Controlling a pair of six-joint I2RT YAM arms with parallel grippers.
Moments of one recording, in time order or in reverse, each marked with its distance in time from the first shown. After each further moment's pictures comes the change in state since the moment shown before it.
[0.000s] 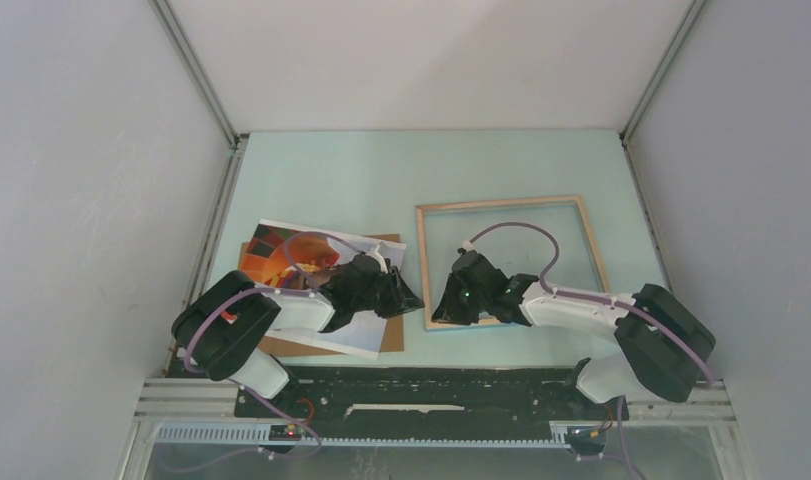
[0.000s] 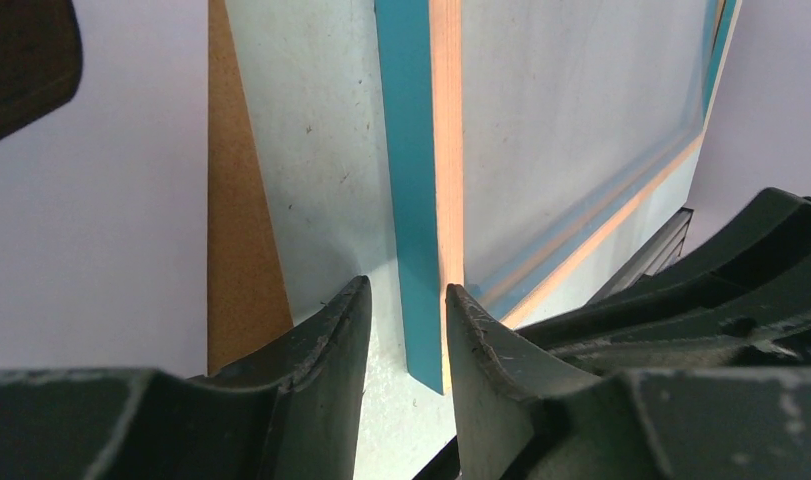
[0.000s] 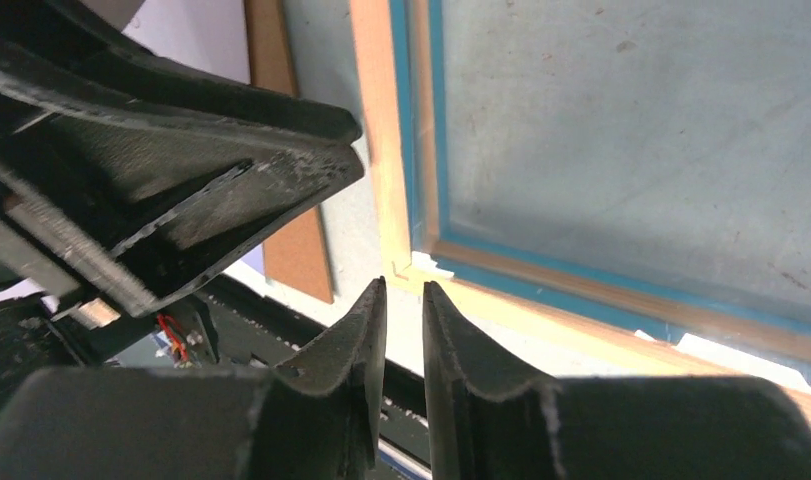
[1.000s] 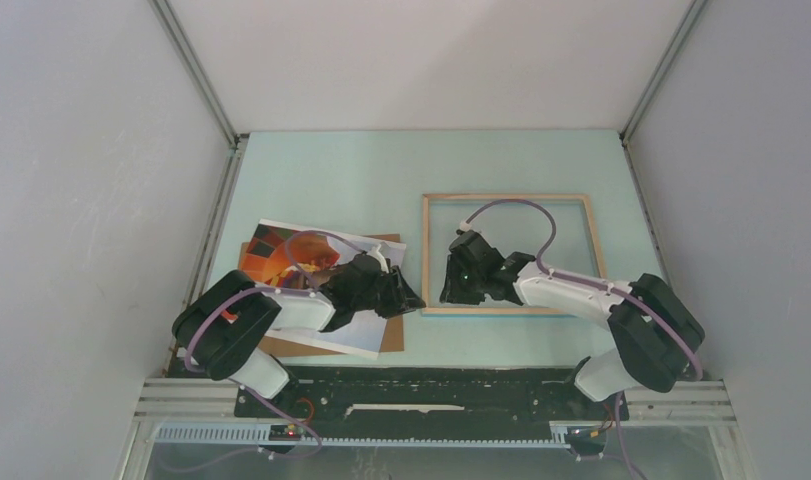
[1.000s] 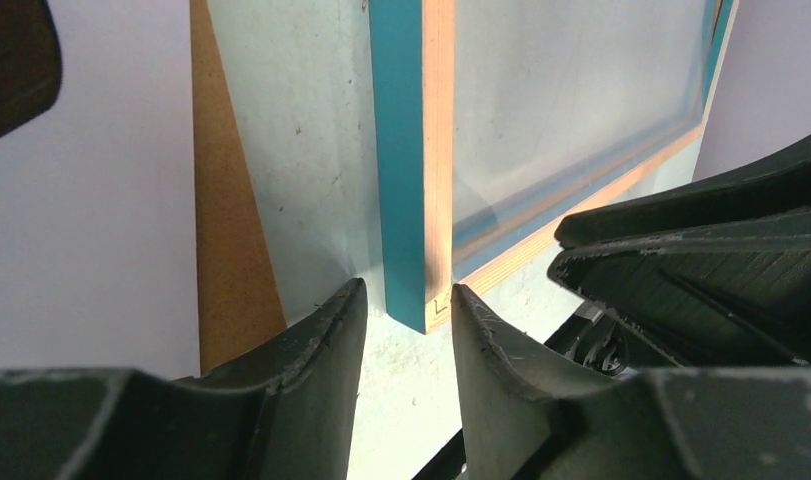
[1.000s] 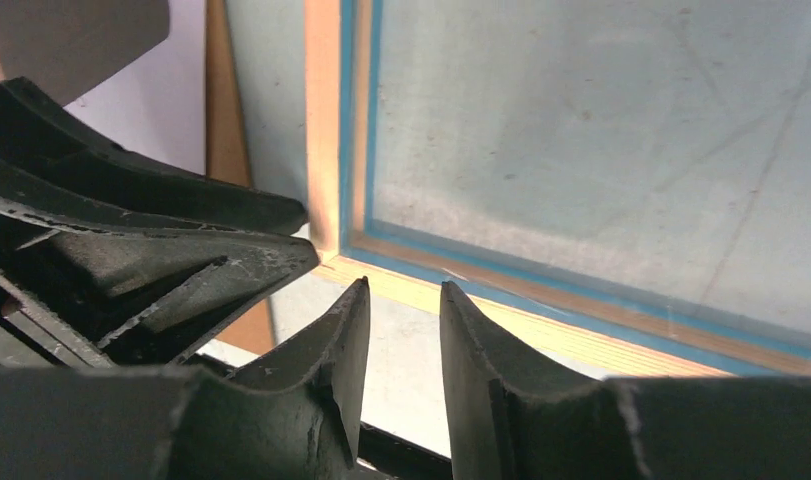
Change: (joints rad) left arm 0.000 0.001 0.004 0.000 0.011 0.014; right arm -0.069 0.080 0.159 -0.157 0.104 -0.197
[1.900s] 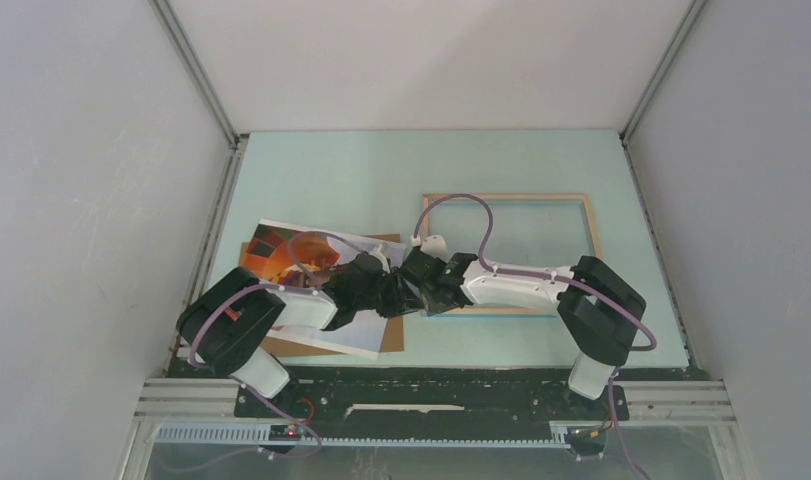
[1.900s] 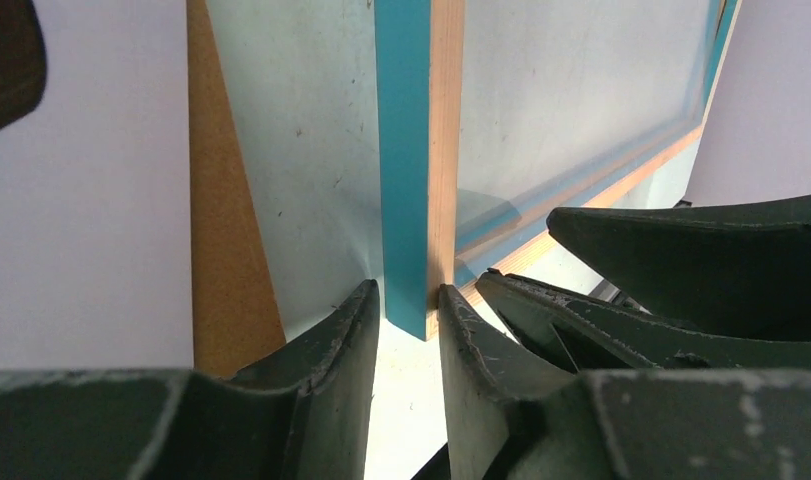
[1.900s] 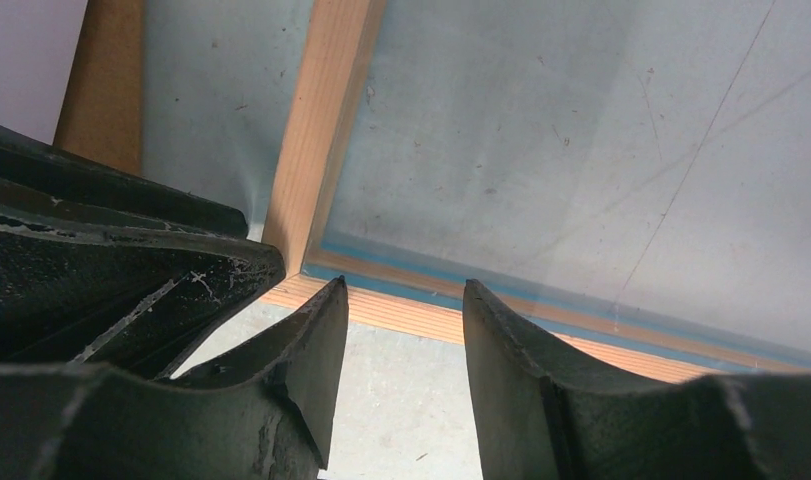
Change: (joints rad) left arm 0.000 0.031 0.011 0.004 0.008 -0.011; right arm 0.225 0.260 0.295 -0.313 0.380 -0.187
